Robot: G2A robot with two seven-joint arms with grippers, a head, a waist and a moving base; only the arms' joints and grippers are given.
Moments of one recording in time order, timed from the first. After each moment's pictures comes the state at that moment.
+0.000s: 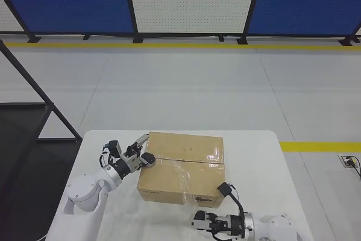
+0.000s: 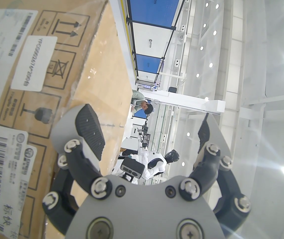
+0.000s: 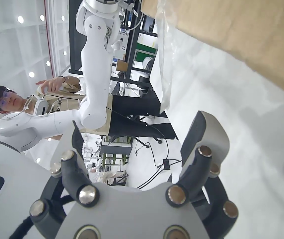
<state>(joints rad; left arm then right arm) 0.91 -1.29 -1.46 -1.40 -0.32 0.21 -0.68 -1.10 -1.13 1.11 -1.52 0.20 -0.39 0.98</state>
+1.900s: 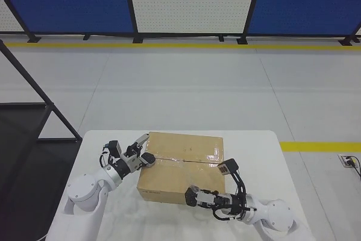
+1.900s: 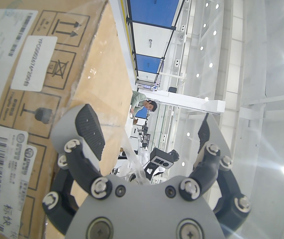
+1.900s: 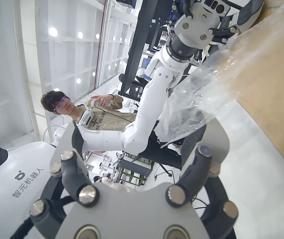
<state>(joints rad) 0.91 -1.29 -1.46 -1.40 -0.32 0.21 -0.68 -0.98 -1.17 1.09 -1.53 0.49 -0.44 0.96</state>
